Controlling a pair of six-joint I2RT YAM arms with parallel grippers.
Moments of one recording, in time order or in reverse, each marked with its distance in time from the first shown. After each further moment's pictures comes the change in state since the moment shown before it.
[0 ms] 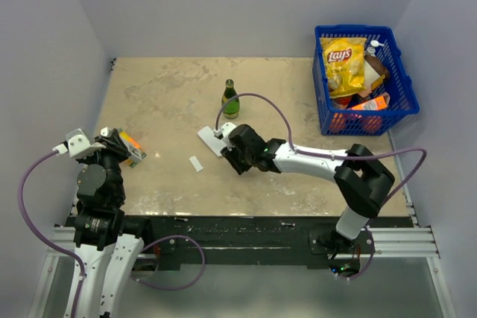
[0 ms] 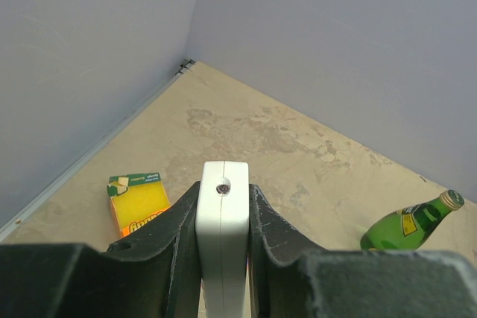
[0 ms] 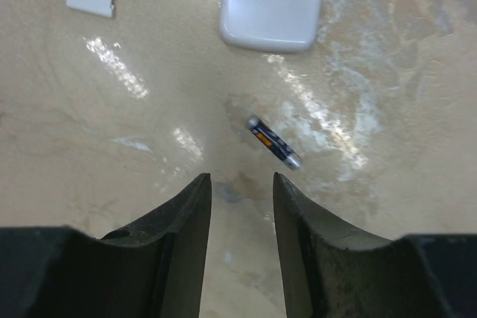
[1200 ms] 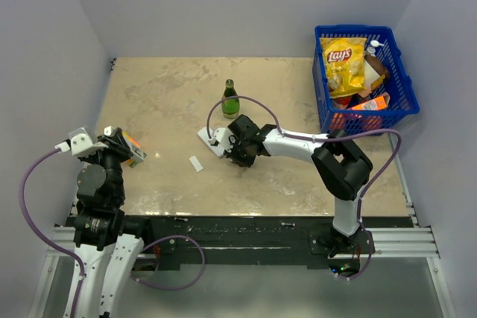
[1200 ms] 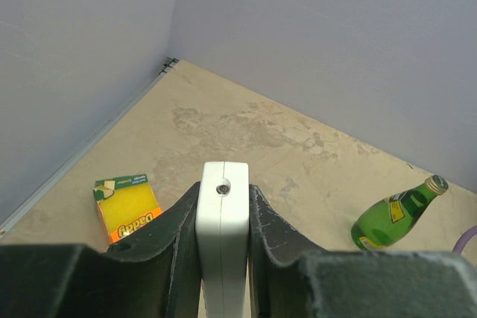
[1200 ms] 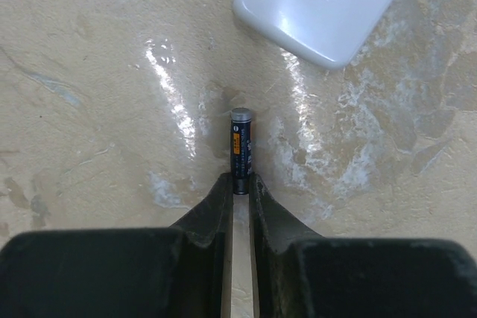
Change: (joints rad) left arm -0.005 0.000 0.000 0.006 0.046 0.014; right arm -0.118 0.183 0.175 -0.209 -0.230 -0.487
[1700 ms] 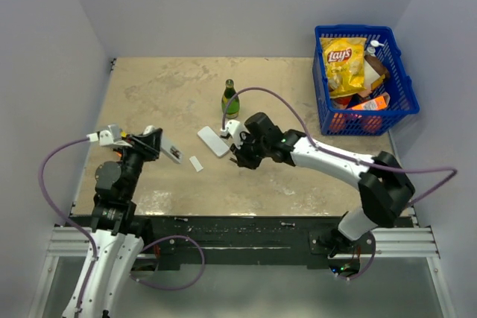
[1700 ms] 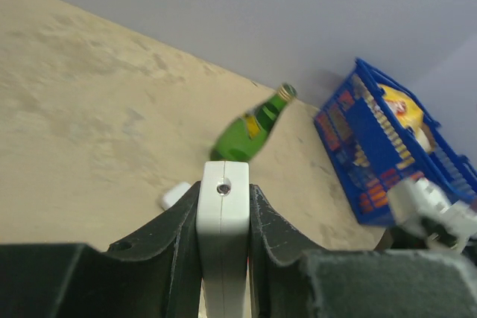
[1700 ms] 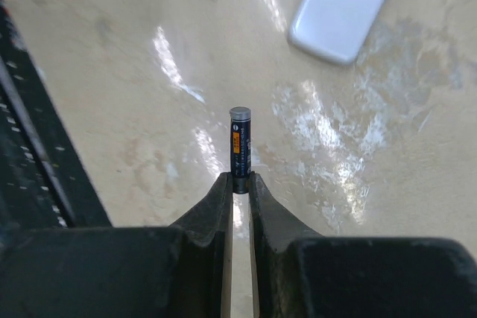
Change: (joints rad) left arm -0.001 0.031 -0.200 0.243 0.421 -0.228; right arm 0.006 -0.317 -0.170 0.059 -0.113 0.175
